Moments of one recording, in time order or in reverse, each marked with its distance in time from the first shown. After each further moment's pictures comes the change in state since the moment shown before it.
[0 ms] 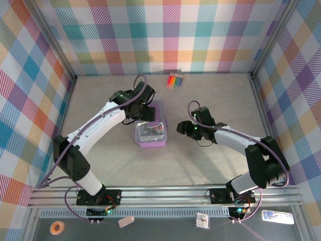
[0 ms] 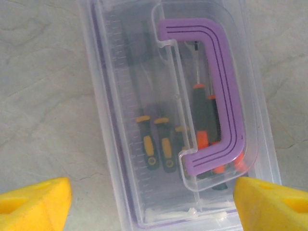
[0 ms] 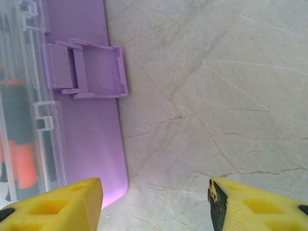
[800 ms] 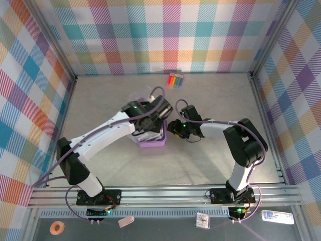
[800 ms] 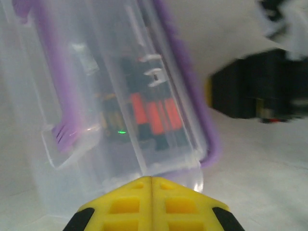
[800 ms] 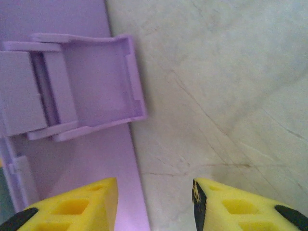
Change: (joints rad) left arm -0.283 -0.010 0.019 -0.061 -0.118 -0.053; right arm 0.057 0.299 0.139 0.133 -0.090 0.113
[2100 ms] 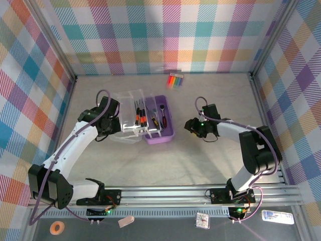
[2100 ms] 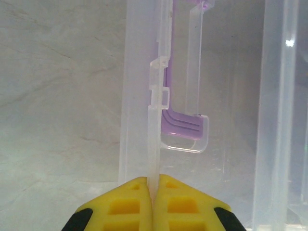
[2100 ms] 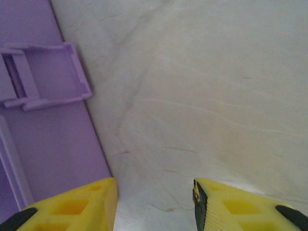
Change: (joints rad) left arm 0.592 -0.374 -0.488 0.122 0.119 0.013; right arm -0.213 -0.135 -0.082 -0.119 -0.050 -0.130
